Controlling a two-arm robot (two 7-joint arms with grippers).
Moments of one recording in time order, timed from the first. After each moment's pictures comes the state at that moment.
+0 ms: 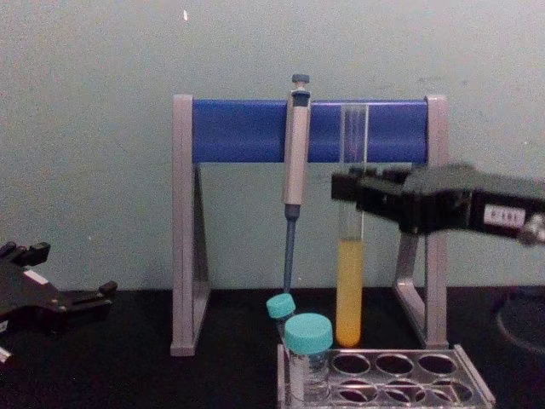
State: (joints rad) left arm -0.20 0.60 0.45 -1.41 -0.25 -0.12 0.03; right arm 0.27 0.51 -0.45 -1.68 0.51 0.10 0.49
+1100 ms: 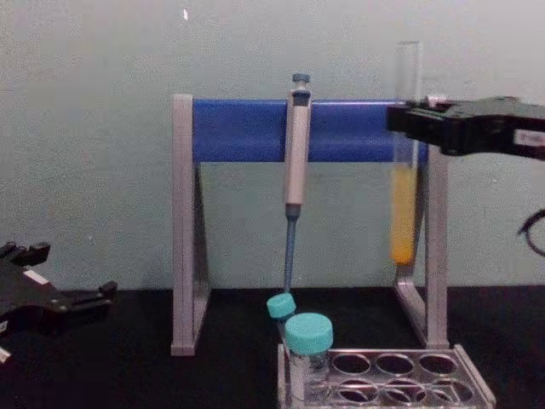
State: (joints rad) left arm -0.20 0.60 0.45 -1.41 -0.25 -0.12 0.03; right arm 0.35 0.50 -0.38 -1.64 0.46 0.14 0.40
